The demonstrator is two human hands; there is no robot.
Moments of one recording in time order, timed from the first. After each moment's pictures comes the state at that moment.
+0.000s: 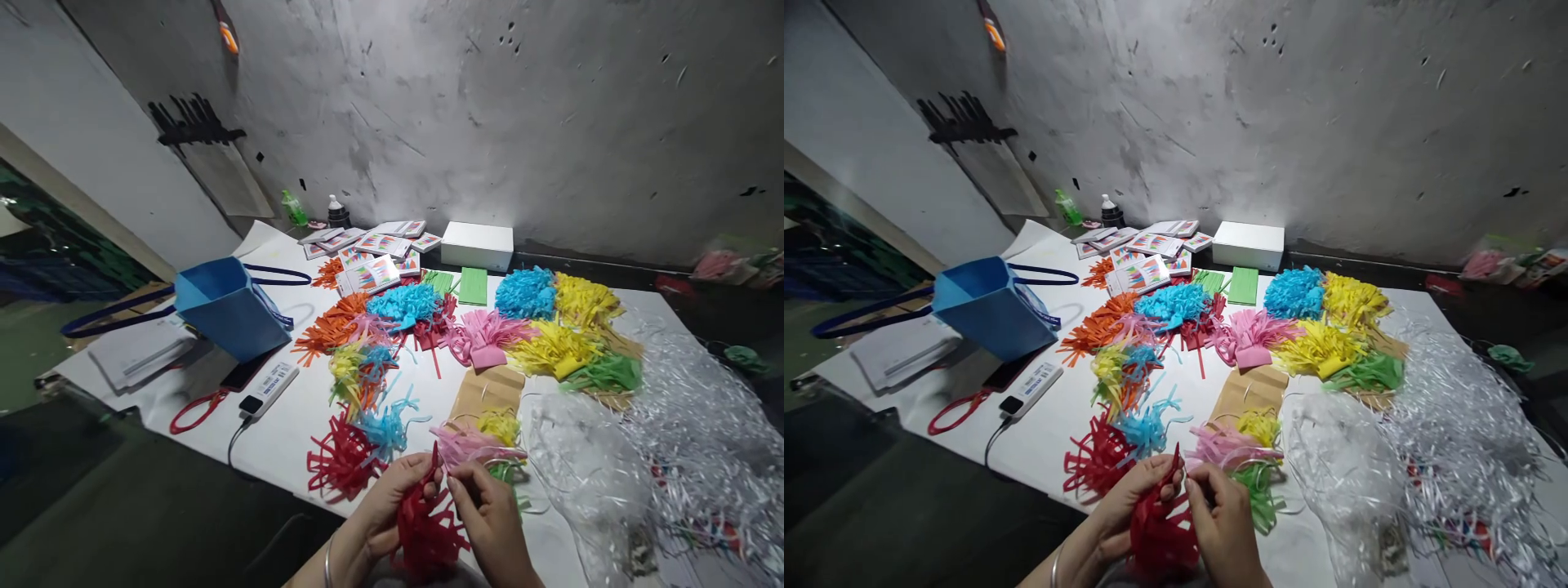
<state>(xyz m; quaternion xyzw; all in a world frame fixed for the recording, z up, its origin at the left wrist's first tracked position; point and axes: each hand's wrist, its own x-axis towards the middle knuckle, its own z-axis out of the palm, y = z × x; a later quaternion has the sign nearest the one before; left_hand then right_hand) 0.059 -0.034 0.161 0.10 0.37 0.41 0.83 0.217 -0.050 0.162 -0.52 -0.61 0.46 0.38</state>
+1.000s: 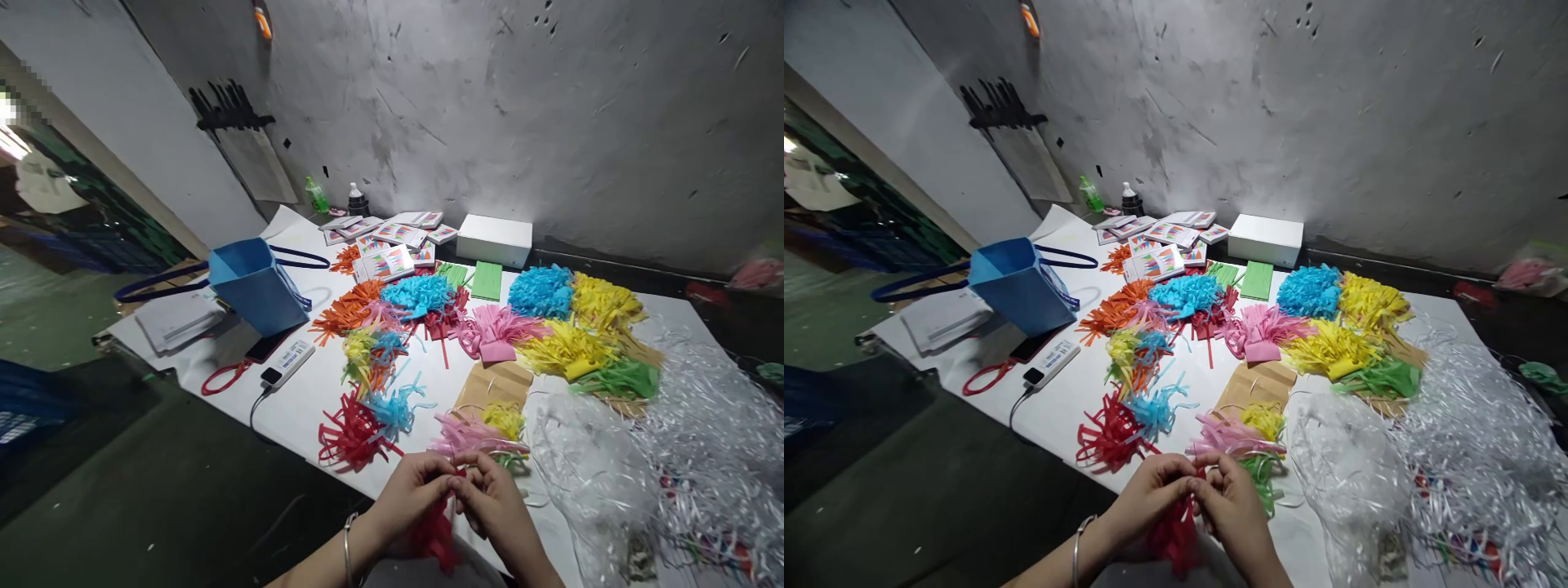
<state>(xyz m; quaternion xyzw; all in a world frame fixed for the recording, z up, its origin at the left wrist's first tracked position) 0.071 -0.051 0.153 0.48 0.48 0.36 0.64 0.236 -0.048 0.143 -0.46 -0.44 0.70 0.31</state>
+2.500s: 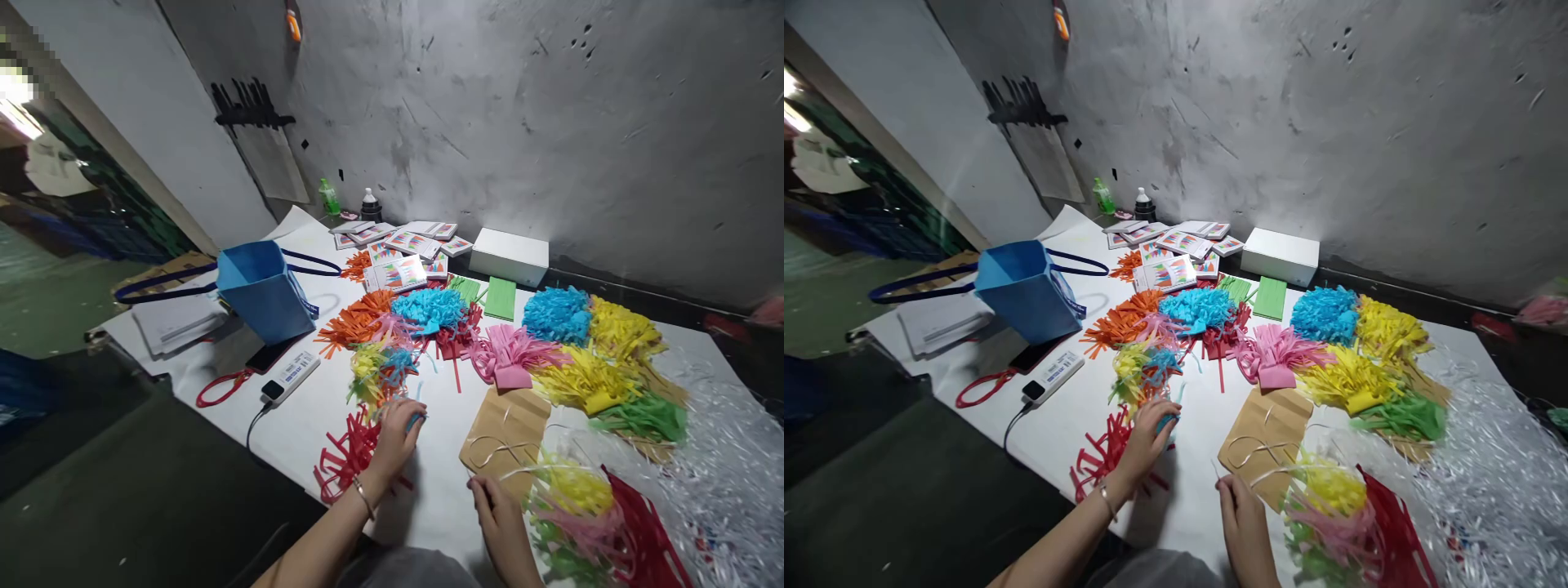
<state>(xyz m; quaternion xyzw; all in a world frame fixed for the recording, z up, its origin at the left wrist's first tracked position) -0.011 0.035 0.103 0.64 0.66 0.31 0.24 0.210 -0.021 0.094 -0.56 -0.67 0.37 0.32</state>
